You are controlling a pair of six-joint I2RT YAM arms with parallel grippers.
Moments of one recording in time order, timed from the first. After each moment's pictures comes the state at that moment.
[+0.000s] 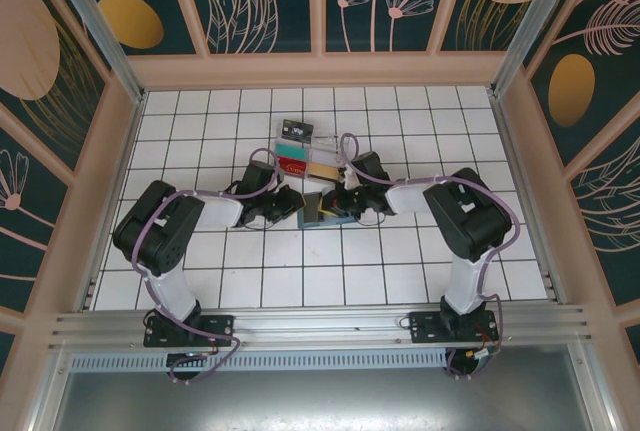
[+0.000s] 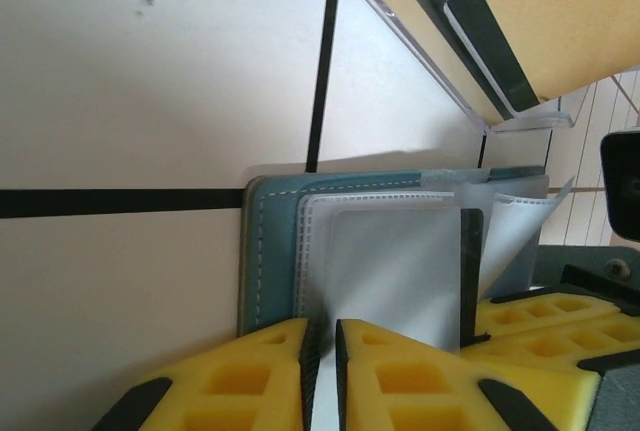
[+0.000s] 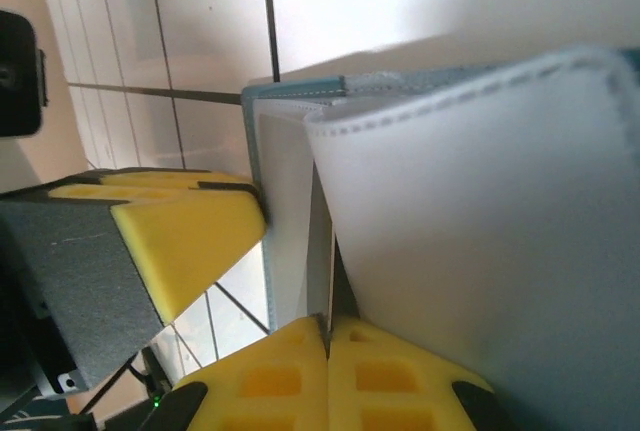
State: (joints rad) left arm -0.50 1.79 0.75 0.22 0.46 -0.96; right arm 0.57 1.86 0.88 0.12 -0.65 0.85
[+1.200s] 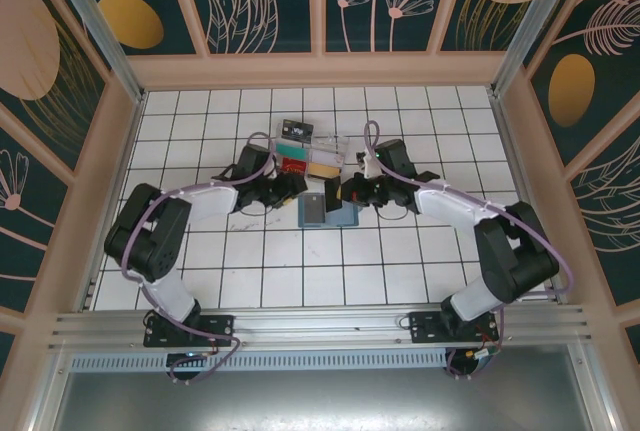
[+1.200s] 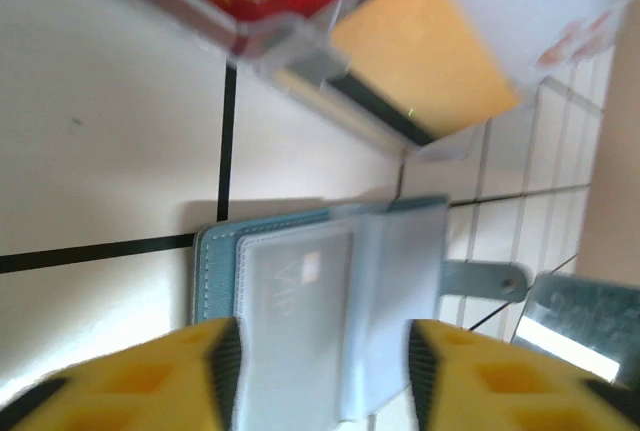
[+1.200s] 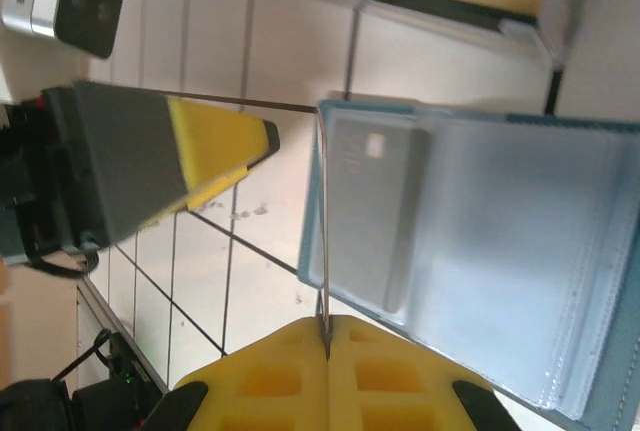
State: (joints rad) left arm -0.44 1.71 0.87 0.03 0.49 -0.89; right arm 0.51 1.52 0.87 -0.17 -0.57 0.61
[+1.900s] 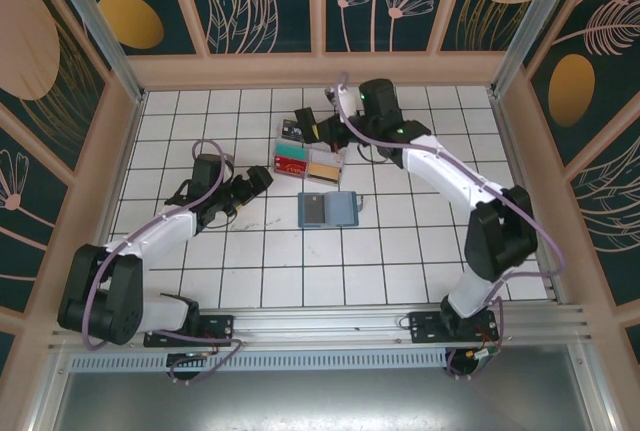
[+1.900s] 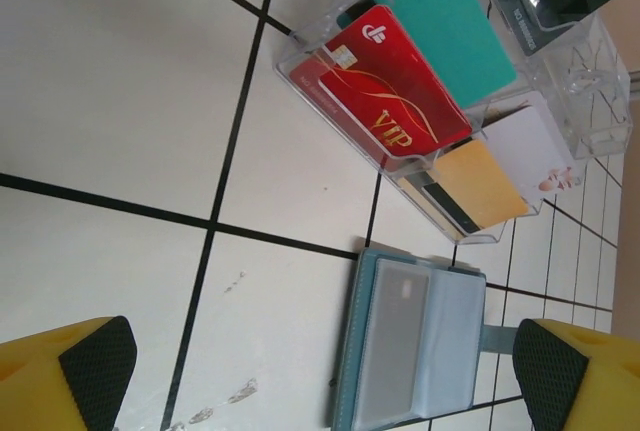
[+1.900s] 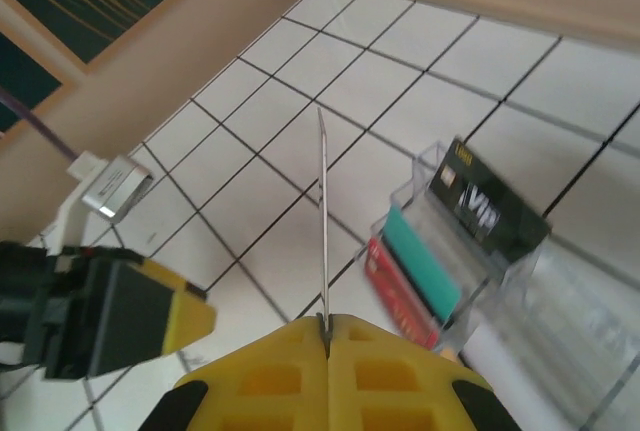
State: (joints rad) left arm -0.28 1.32 0.65 -0.08 0.30 -0.87; right arm 0.54 1.71 1.44 -0.25 -0.49 0.08
